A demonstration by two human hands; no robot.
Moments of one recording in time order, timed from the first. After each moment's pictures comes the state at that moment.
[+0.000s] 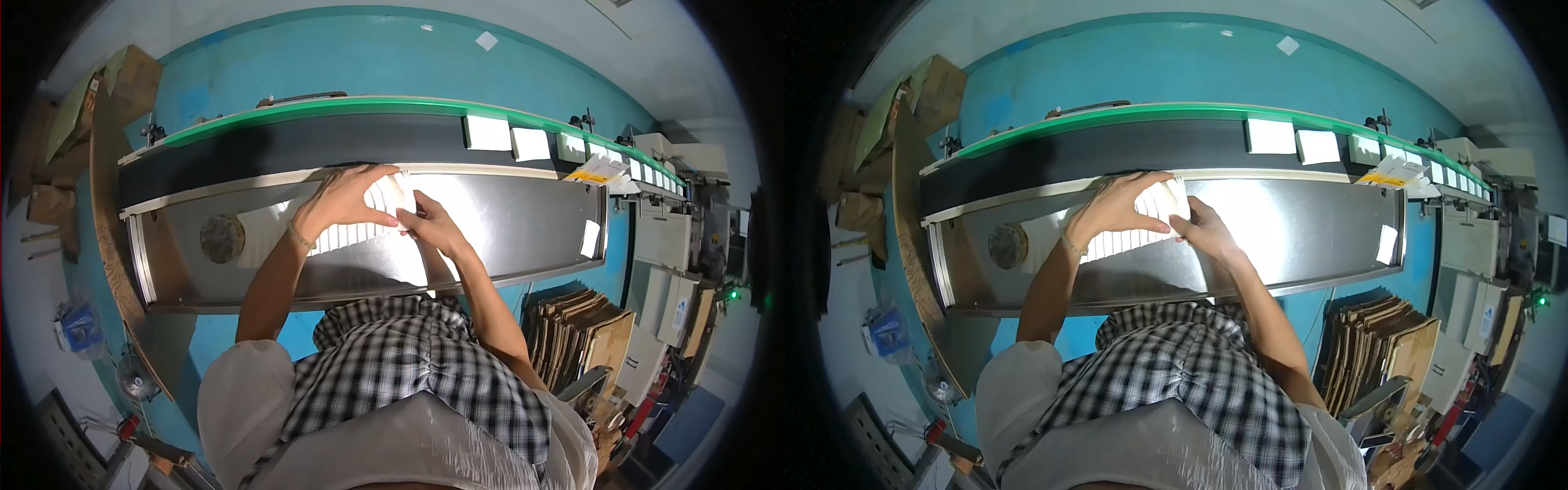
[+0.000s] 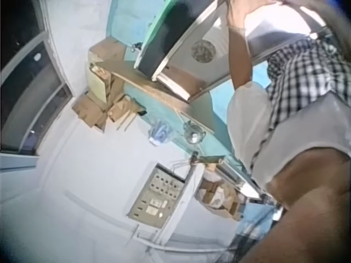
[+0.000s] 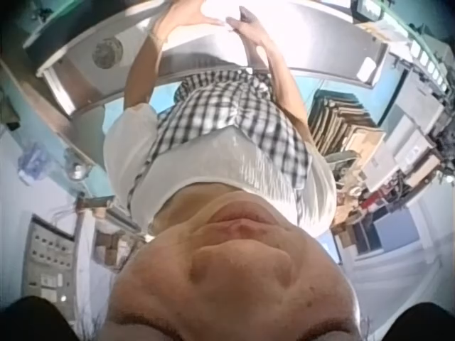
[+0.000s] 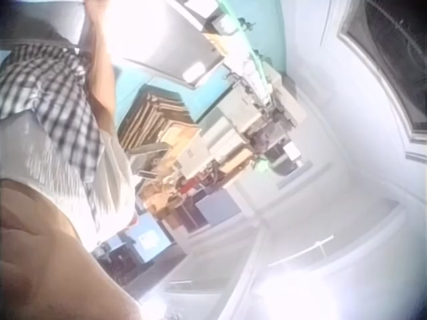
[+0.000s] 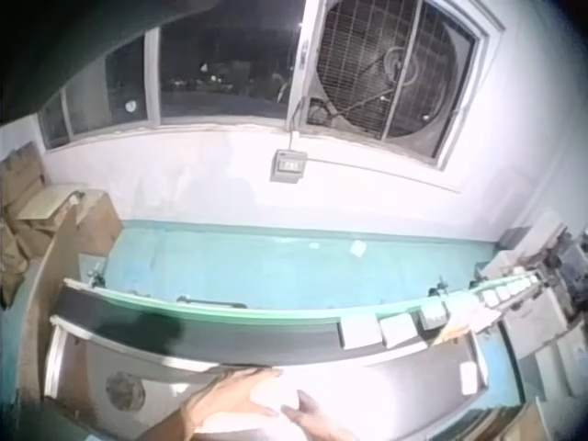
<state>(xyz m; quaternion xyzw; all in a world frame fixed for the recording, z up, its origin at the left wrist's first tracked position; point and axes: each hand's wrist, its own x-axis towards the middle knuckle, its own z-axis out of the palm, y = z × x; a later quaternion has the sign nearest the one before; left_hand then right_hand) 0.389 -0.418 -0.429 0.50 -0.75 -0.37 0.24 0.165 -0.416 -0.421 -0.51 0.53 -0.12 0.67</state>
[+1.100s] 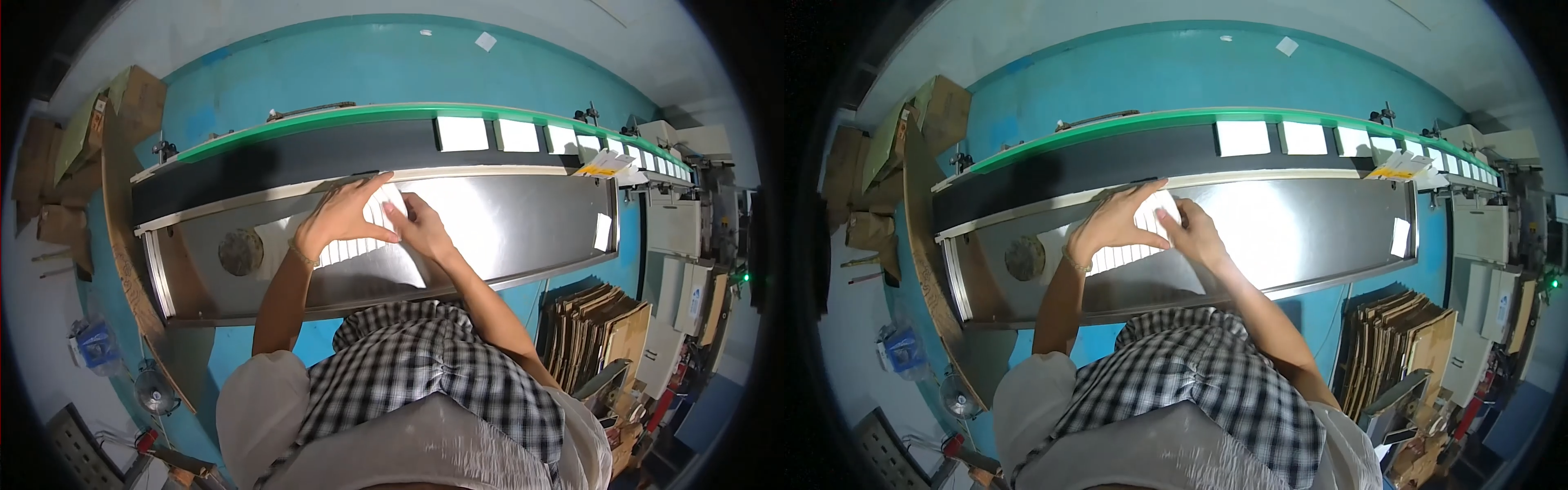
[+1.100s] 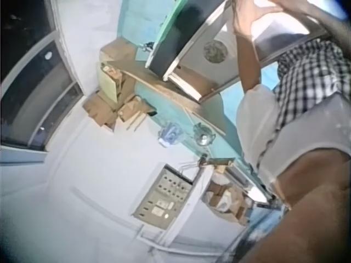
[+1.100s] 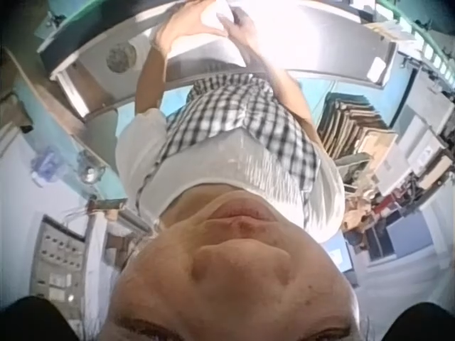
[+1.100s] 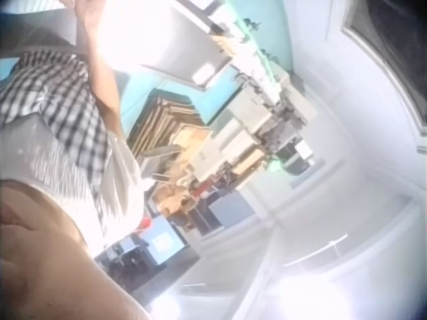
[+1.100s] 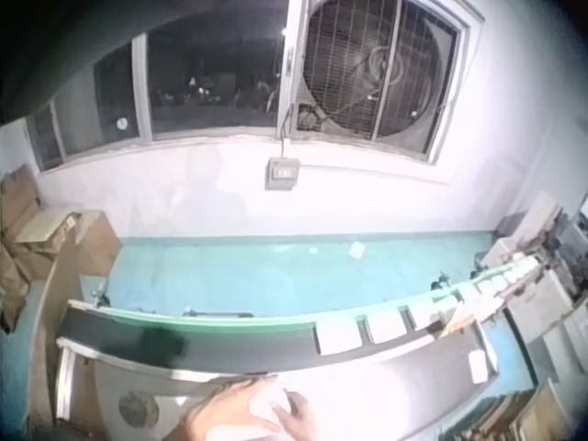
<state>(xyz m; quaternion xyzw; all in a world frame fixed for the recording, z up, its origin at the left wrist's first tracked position) 0.414 -0.402 -0.411 0.50 -0.75 -0.37 0.22 0.209 -0.401 -0.423 -0.58 0.56 -0.16 0.57</state>
